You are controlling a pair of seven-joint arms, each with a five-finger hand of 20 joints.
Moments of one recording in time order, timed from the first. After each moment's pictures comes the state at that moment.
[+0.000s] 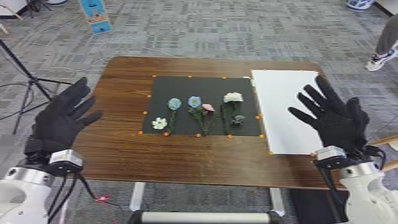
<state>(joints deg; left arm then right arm) 128.0 -58.9 -108.9 -124.3 41.7 -2.4 5.8 -116.4 -60.8 99.0 -110.1 -36.6 -15.2 -13.6</state>
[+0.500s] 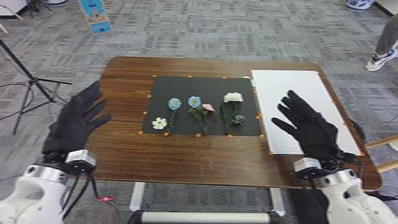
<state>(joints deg) 123.7 -62.6 -105.3 -122.6 46.8 -3.5 3.6 -116.7 -63.4 94.2 -109.8 -44.0 -14.1 -13.5</state>
